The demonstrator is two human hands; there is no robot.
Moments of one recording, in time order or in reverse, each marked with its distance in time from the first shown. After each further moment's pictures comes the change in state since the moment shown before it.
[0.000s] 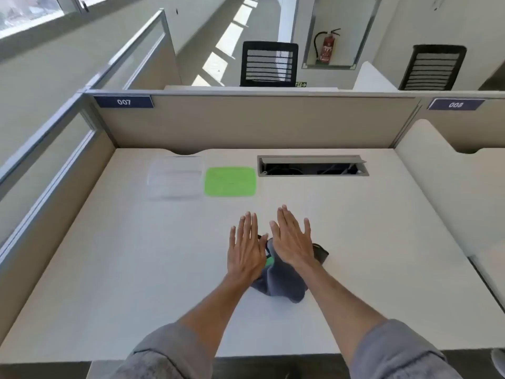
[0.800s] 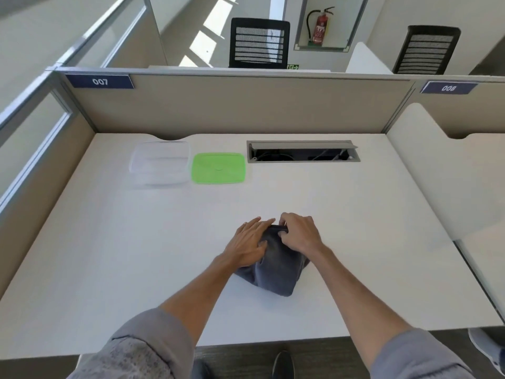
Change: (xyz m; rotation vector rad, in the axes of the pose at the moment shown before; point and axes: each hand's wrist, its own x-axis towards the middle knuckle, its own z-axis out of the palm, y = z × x) left_hand 0.018 0.001 0.006 -0.245 -0.254 0.310; right_hand 0.004 0.057 -0.010 -0.021 -0.067 -0.003
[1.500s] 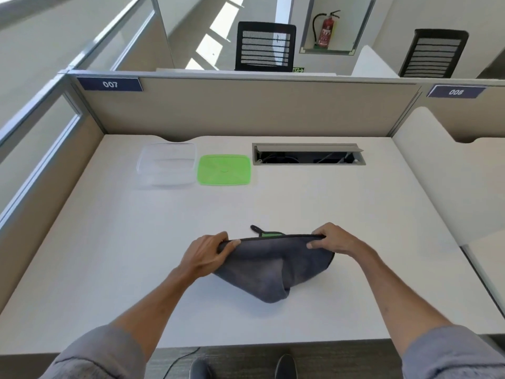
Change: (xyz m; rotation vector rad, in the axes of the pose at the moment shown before) left_hand -0.073 -0.077 -0.040 0.057 0.183 -0.185; right_hand -0.008 0.075 -0.040 0.324 -0.375 0.134
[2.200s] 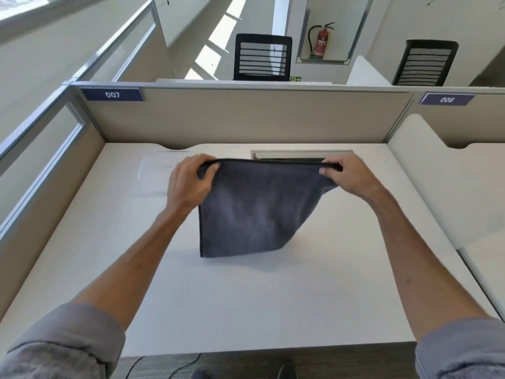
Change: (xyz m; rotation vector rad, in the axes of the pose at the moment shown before) left_hand 0.076 0.047 -0.149 -0.152 0.668 0.155; right_hand -0.026 -0.091 -0.126 -0.020 0.580 -0.383
